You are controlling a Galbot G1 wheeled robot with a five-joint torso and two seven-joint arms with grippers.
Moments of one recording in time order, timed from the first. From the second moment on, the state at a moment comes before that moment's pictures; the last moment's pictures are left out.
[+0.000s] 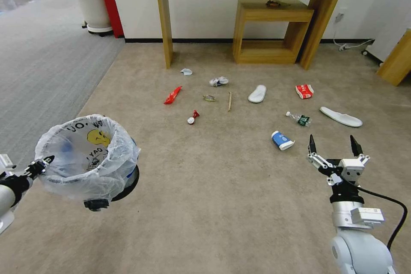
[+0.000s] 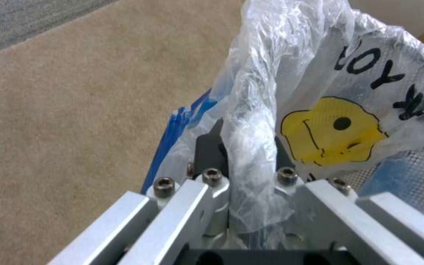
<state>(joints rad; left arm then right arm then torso) 1.43 -1.07 -1.19 -2.11 -1.45 0.74 -0.49 -1.52 1.32 0.74 2.07 0.14 0.25 0.07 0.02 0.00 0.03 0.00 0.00</state>
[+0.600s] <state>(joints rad) 1.44 -1.07 -1.19 -2.11 -1.44 0.74 -0.48 -1.52 1.32 0.74 2.07 0.14 0.25 0.07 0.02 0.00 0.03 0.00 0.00</state>
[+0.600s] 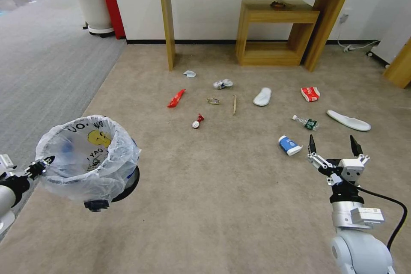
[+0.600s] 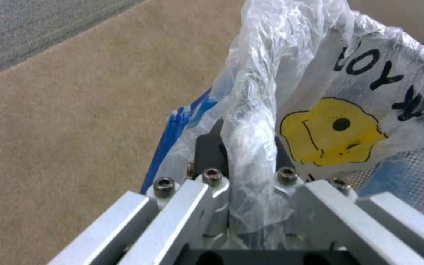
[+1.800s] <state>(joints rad) 1.44 -1.08 -1.18 -2.11 -1.42 0.74 -0.48 -1.53 1.33 0.74 2.07 0.14 0.25 0.07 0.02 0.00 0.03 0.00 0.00</state>
